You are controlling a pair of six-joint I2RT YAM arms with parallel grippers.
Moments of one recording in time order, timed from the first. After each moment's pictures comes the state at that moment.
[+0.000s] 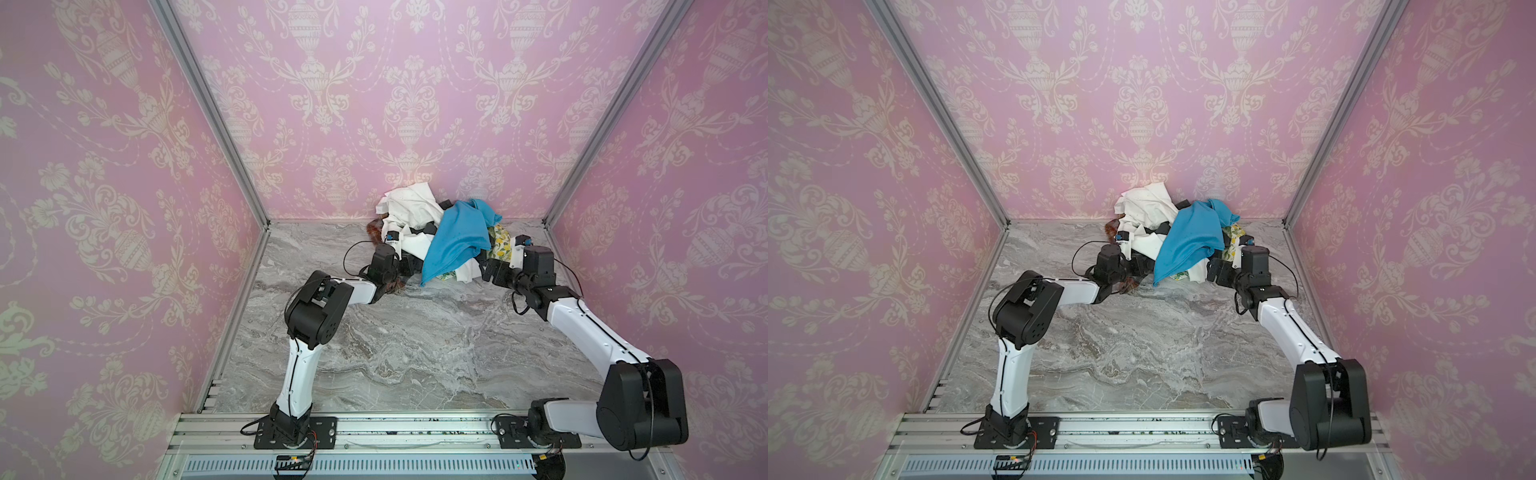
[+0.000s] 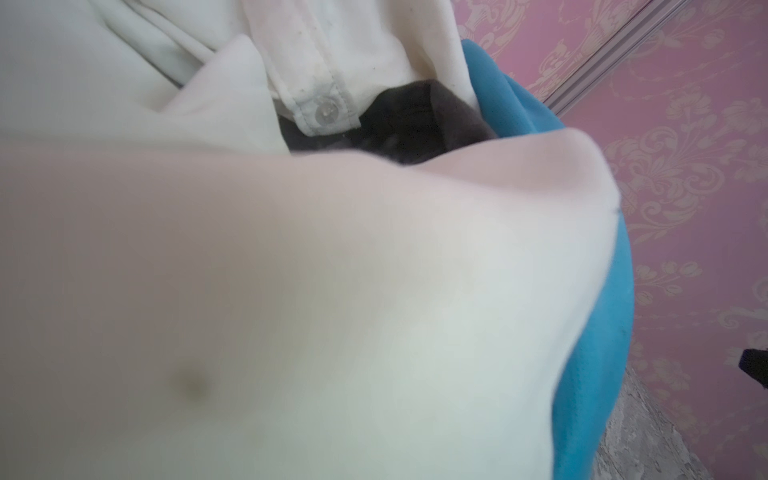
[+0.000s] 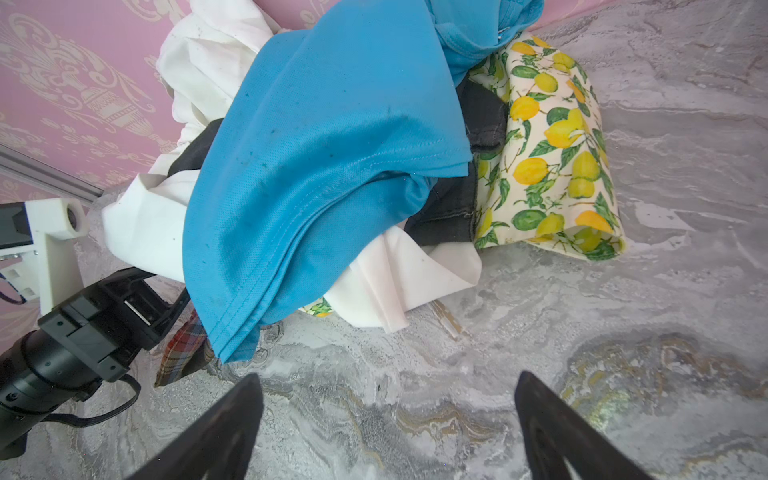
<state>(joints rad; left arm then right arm) -0.49 2.17 1.27 0.60 0.25 -0.58 0.05 1.33 0.87 -0.15 -0.15 0.35</state>
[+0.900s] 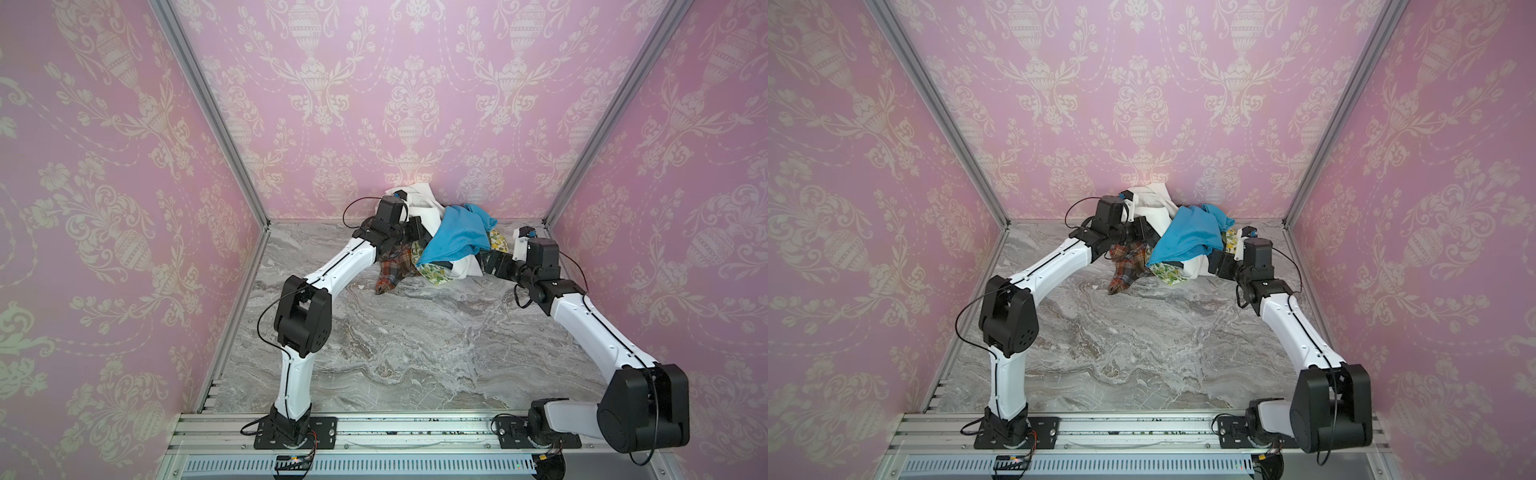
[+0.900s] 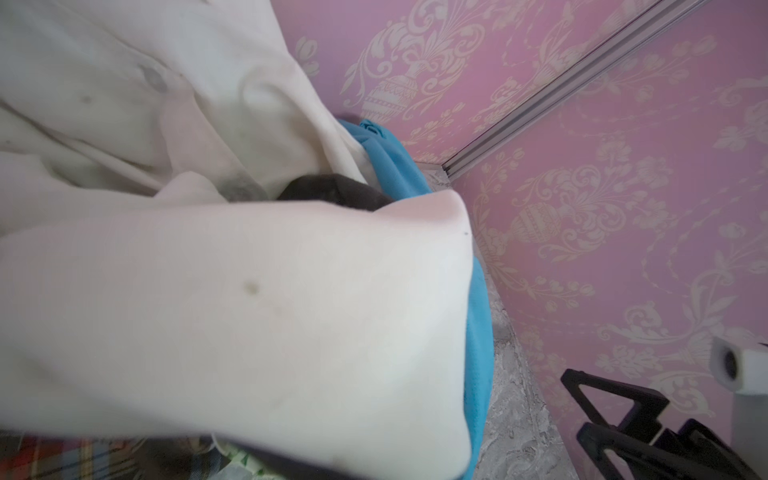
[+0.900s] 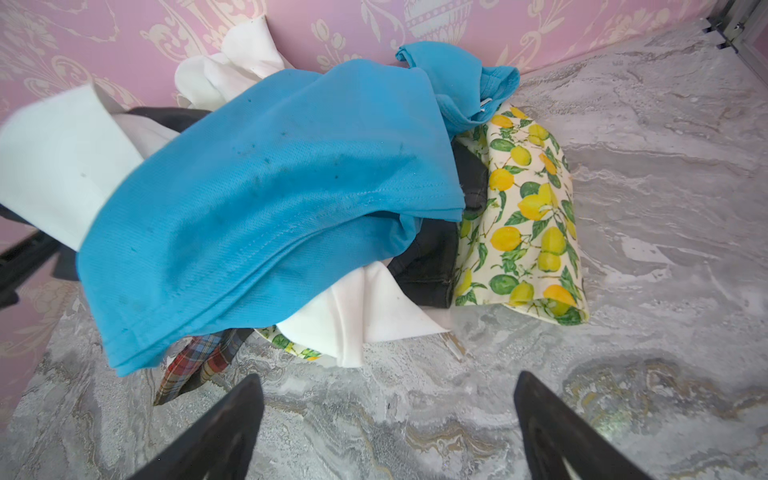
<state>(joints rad) -0.48 2.08 1.93 -0.29 0.32 -0.60 0.05 1.32 0.96 -0.20 -0.14 0.35</state>
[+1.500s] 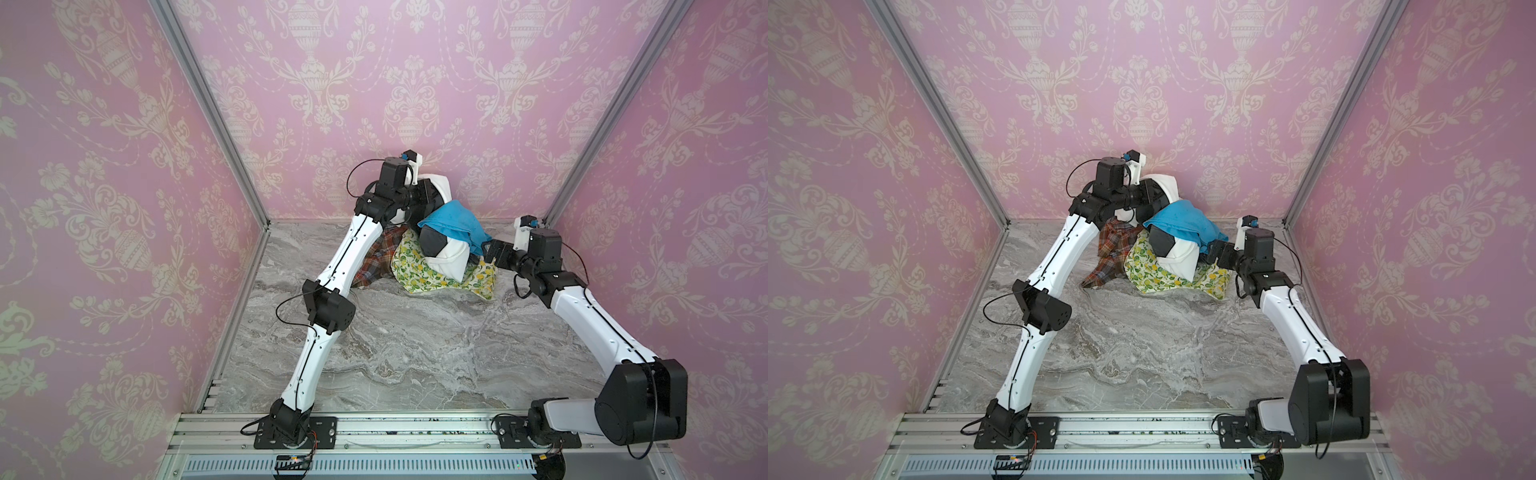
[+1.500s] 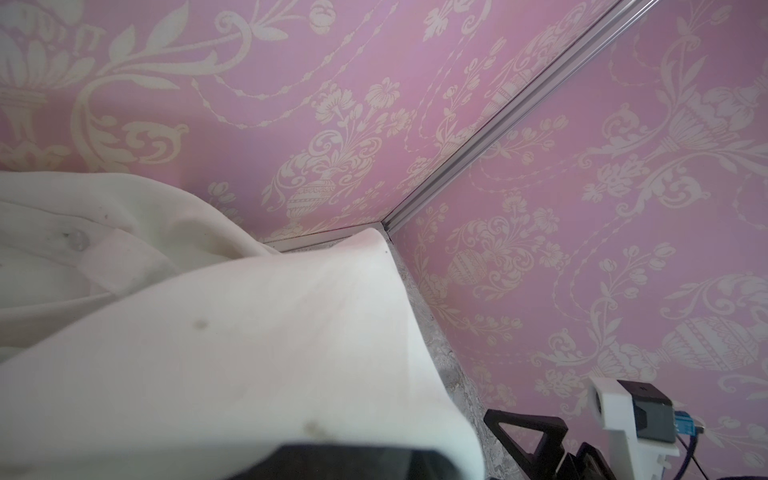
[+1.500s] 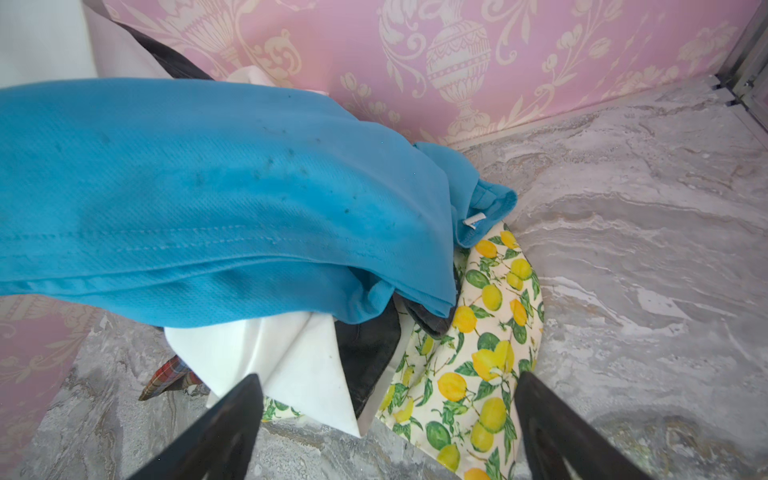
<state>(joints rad) -0.47 2.46 2.82 -0.66 0.42 -0.57 0.05 1.35 1.04 -0.15 -0.17 0.34</state>
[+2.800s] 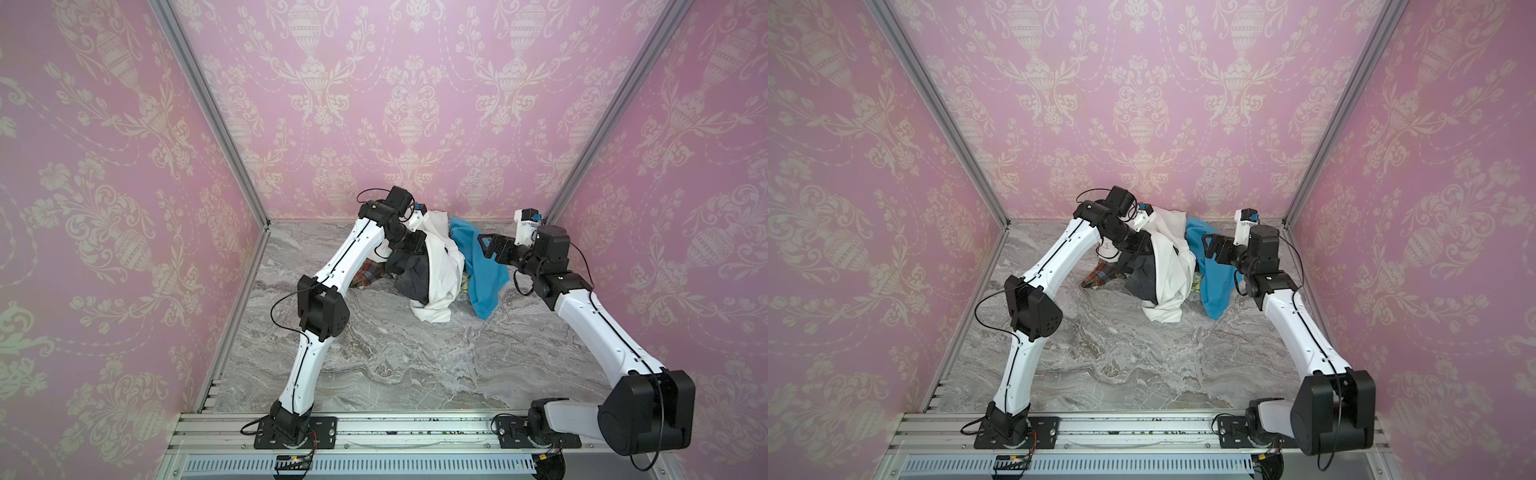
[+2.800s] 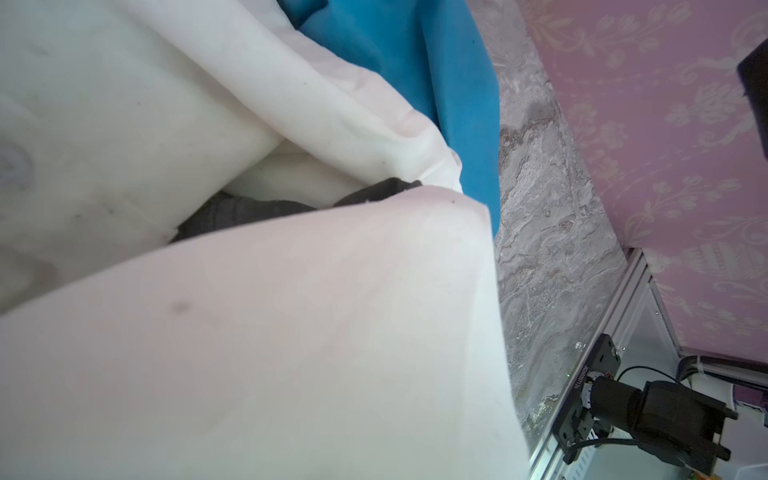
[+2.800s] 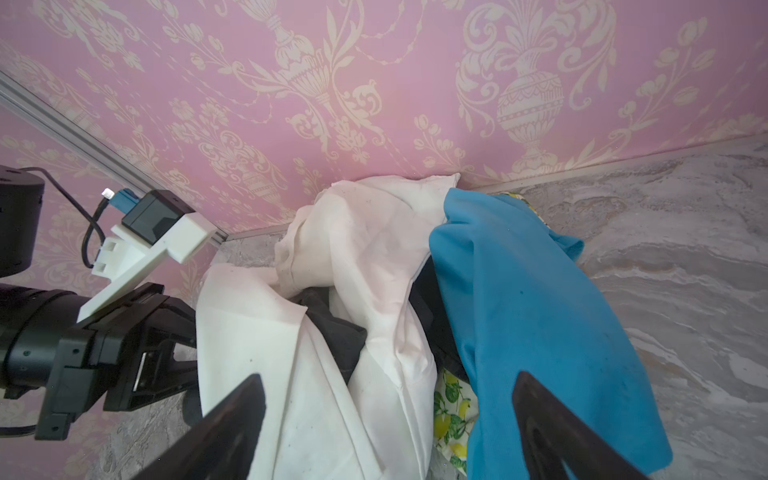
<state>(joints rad) -0.50 2.31 2.45 -1.22 0.46 -0.07 0.05 1.30 1.04 -0.11 -0.29 0.37</state>
